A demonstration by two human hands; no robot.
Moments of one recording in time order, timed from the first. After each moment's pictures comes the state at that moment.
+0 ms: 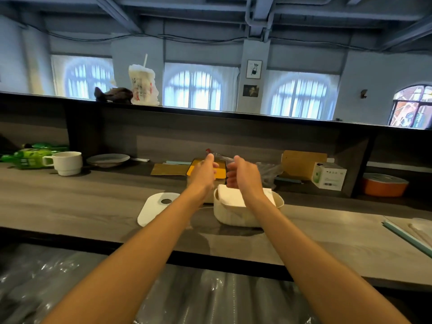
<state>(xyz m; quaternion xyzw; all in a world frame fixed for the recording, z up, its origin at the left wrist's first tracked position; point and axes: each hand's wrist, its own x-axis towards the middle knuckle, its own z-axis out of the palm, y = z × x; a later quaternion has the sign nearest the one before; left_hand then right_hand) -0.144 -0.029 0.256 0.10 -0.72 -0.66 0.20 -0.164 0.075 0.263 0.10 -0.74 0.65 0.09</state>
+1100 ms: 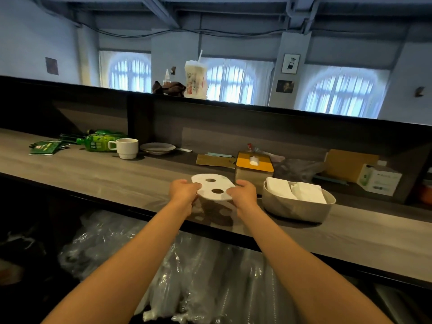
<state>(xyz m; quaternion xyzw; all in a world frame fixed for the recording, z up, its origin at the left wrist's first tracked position) -0.053 -0.169 0.197 0.32 -0.60 -0.70 0.22 -0.120 -0.044 0.199 0.02 -0.76 0.65 -0.06</state>
